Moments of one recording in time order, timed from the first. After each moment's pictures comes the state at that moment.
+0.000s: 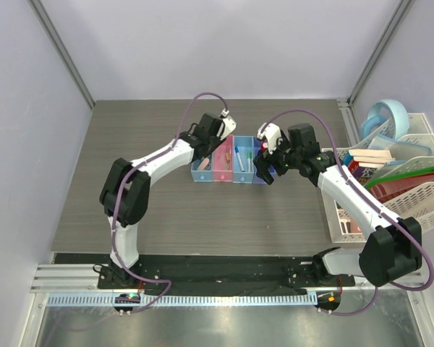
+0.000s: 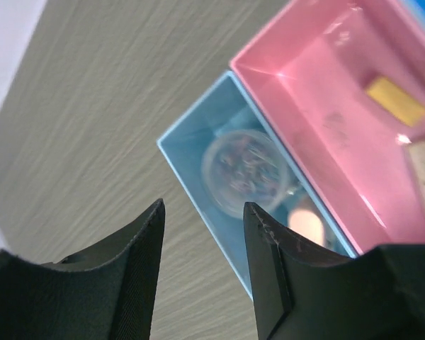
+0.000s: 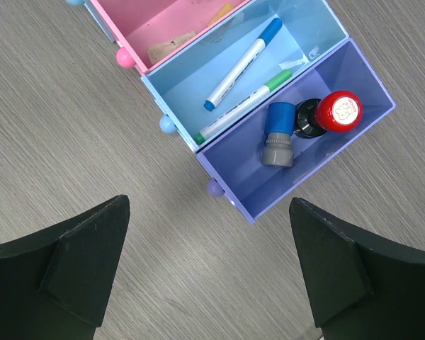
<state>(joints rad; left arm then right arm) -0.60 1.93 1.51 -0.36 -0.30 0.40 0.35 1.30 1.04 -0.46 -0.34 -0.42</state>
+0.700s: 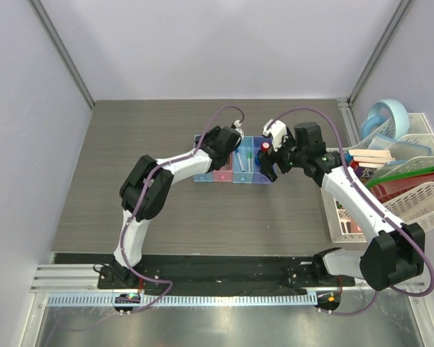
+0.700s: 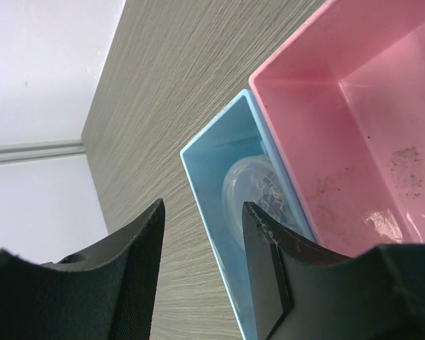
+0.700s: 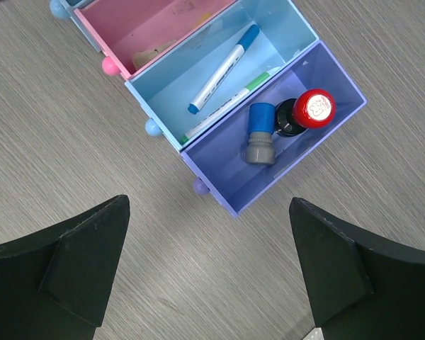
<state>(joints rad) -0.71 2.12 1.53 -0.15 -0.75 0.53 0.31 1.27 1.04 -0.45 -0.34 -0.41</state>
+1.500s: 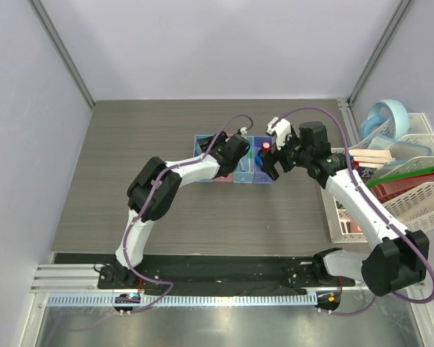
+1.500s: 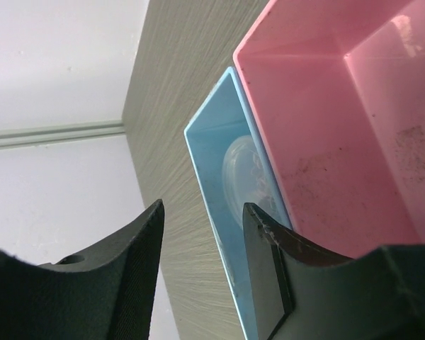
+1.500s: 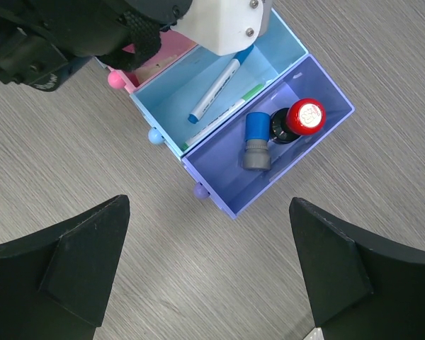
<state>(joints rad) -0.78 2.18 1.54 -0.15 -0.95 0.59 0.29 1.23 1.04 -0.44 -0.37 -0.40</state>
